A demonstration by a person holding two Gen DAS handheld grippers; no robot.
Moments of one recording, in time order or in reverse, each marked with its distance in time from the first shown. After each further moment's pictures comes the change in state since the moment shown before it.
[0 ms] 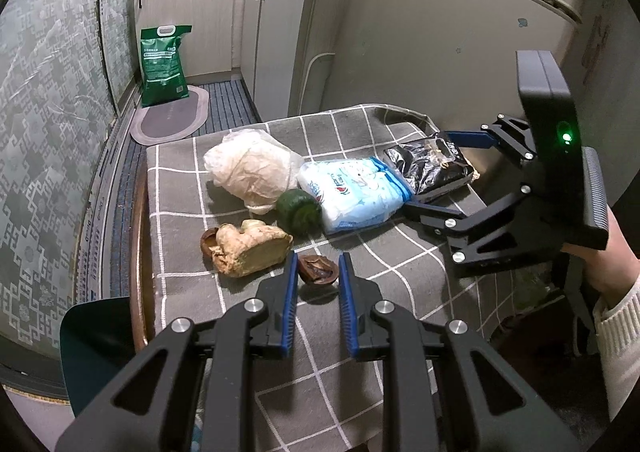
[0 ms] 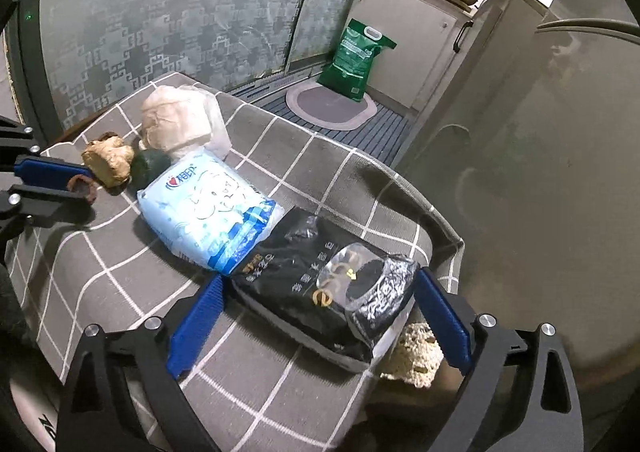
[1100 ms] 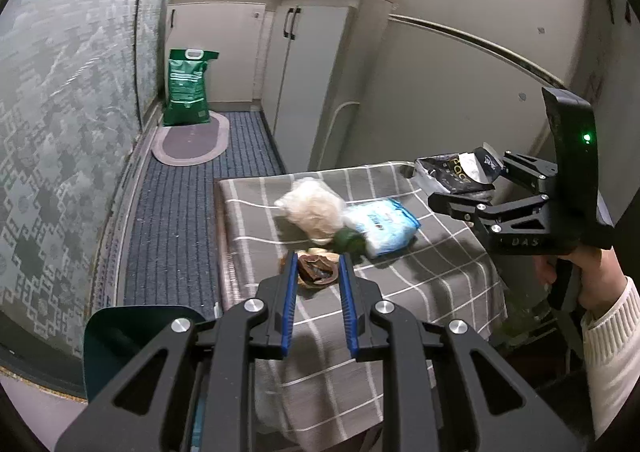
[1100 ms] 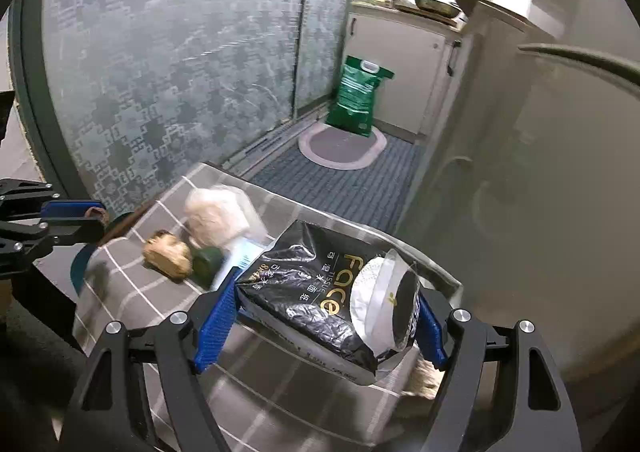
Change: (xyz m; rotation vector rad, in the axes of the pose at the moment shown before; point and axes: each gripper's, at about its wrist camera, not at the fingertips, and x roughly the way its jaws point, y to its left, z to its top) left arm -0.064 0.046 -0.002 -0.079 -0.144 0.007; right arm -0.052 0.006 0.032 0.120 -0.132 0.110
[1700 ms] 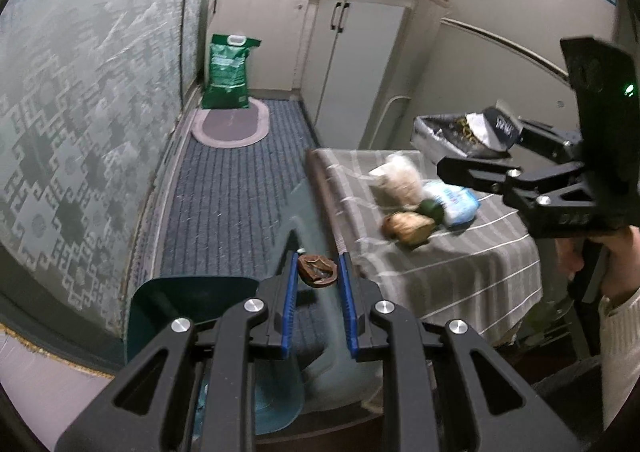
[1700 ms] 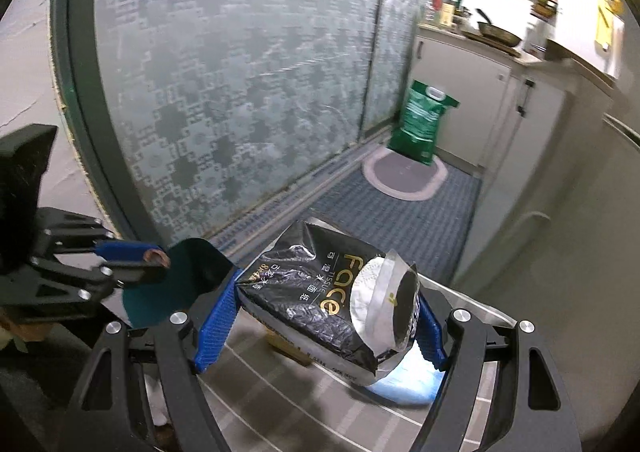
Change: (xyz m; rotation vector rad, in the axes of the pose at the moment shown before) left arm -0.027 0.070 -0.029 -0.063 0.031 0.094; right arm 0.015 0.100 0.057 -0.097 -0.043 0.172
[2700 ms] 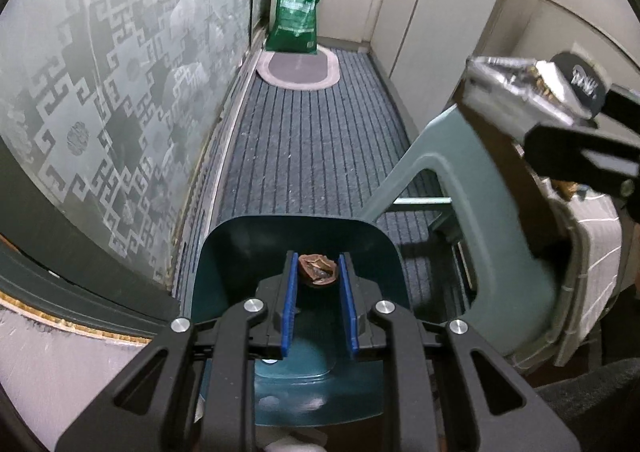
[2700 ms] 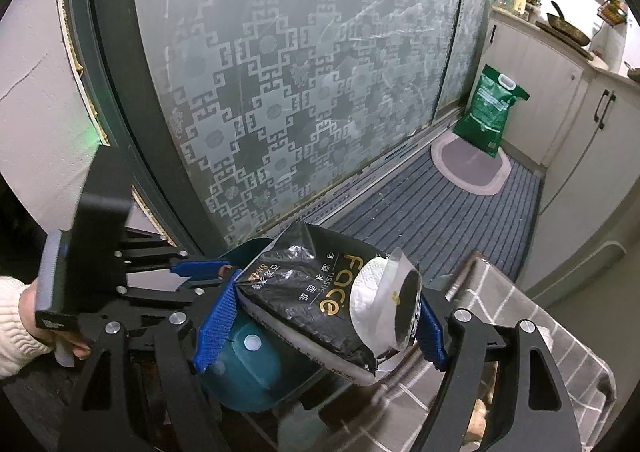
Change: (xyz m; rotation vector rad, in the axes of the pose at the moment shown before) left arm 0.044 0.103 -0.038 -0.109 0.174 0.162; right arm 0.084 0.095 0.039 -0.057 0.131 0.131
